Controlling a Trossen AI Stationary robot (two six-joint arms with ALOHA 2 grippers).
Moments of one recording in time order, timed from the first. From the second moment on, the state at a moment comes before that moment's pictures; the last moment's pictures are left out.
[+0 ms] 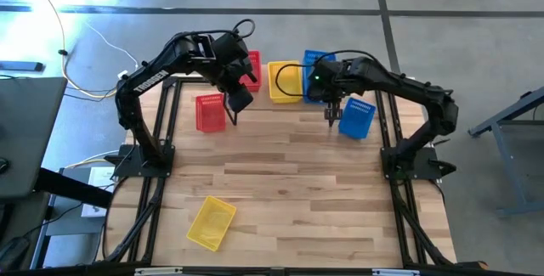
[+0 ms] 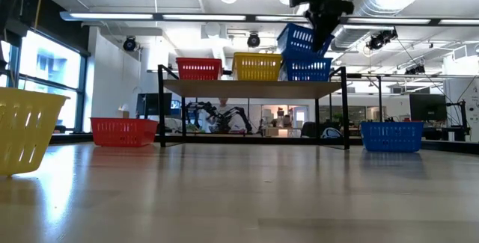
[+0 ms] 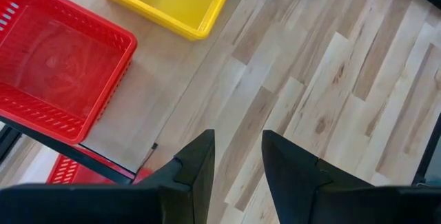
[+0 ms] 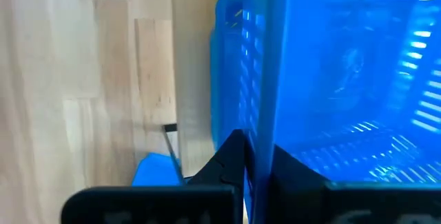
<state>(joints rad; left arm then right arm) 0.48 1.74 2.19 -1.55 0.08 -0.21 -0.38 1.59 1.64 -1.28 0.26 -0.45</state>
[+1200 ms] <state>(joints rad) 0.48 1.74 2.19 -1.57 0.08 -0.26 -0.39 1.64 1.64 -1.33 0.32 -0.42</state>
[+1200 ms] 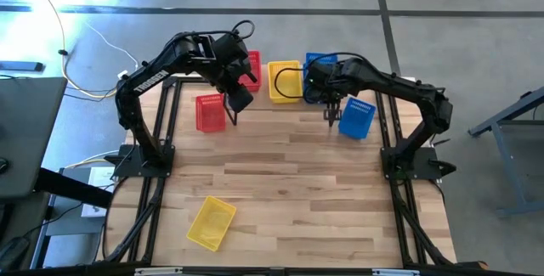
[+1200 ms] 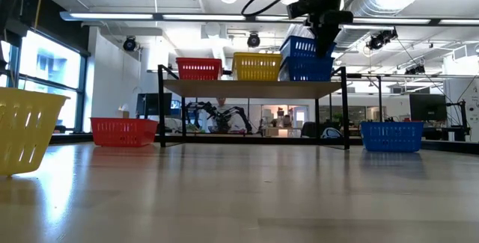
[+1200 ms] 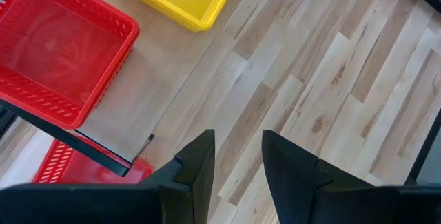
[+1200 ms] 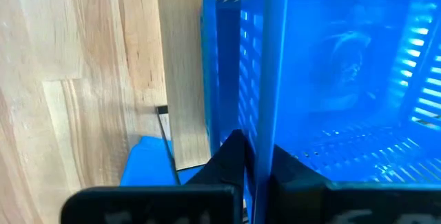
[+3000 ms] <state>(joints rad) 0.48 1.74 2.19 -1.57 0.08 -0.26 -0.38 1.64 1.79 -1.38 0.37 -0.37</state>
